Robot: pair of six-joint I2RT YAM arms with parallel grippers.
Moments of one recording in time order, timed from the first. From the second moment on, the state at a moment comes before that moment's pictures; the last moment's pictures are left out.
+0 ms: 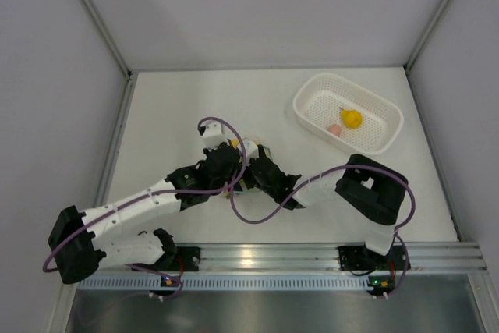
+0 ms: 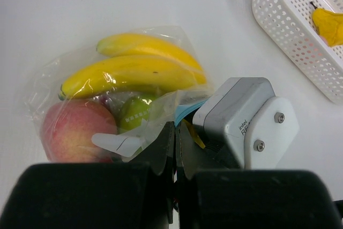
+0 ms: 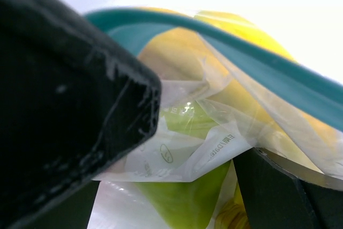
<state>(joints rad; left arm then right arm) -0.95 1.12 0.78 -0.25 -0.61 -0.83 1.06 1.84 0.82 0.60 0.28 0.13</state>
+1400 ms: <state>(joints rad) -0.96 1.10 0.78 -0.32 -0.57 -0.80 1.11 1.71 0.87 0.13 0.25 0.33</state>
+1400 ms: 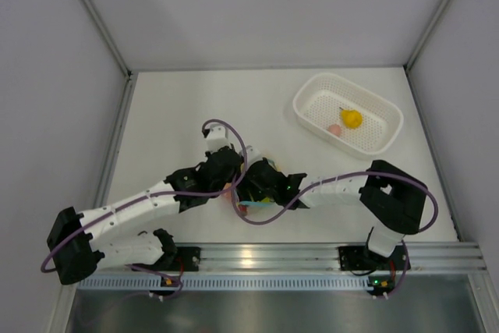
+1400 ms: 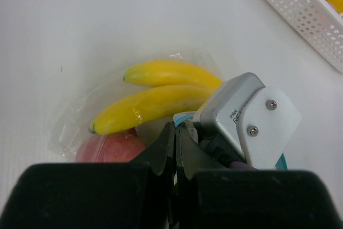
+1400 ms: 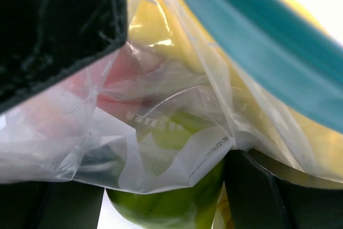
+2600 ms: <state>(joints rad) -1.03 0.89 0.75 -0.01 -0.31 -0.59 1.14 1.35 1.05 -0.56 0.44 0.49</state>
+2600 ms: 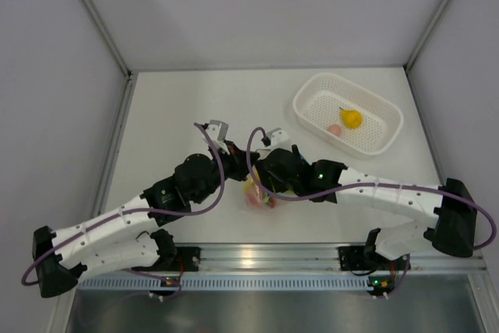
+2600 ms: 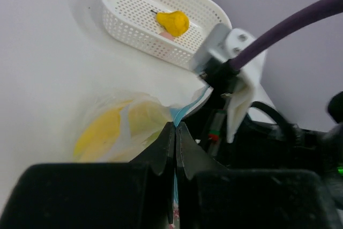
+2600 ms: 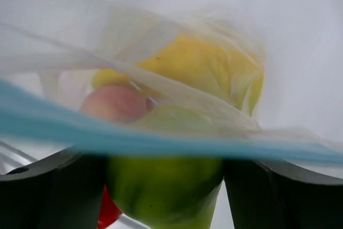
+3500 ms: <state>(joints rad) -1.03 0.97 0.78 -0.23 -0.66 -0.76 1.10 1.06 1.21 -0.63 0.52 0.47</state>
